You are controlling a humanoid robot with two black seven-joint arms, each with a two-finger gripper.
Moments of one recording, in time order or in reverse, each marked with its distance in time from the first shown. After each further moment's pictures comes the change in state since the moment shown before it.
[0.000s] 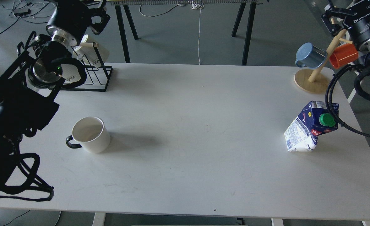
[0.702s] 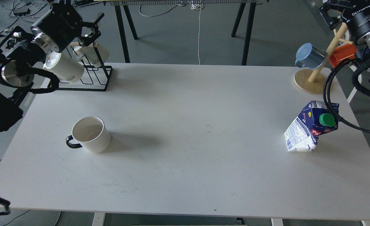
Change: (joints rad) left arm -0.001 0.261 0.302 -0.151 0.064 -0.089 0.066; right arm 0.016 0.002 -0.004 0.009 0.000 0.000 0.007
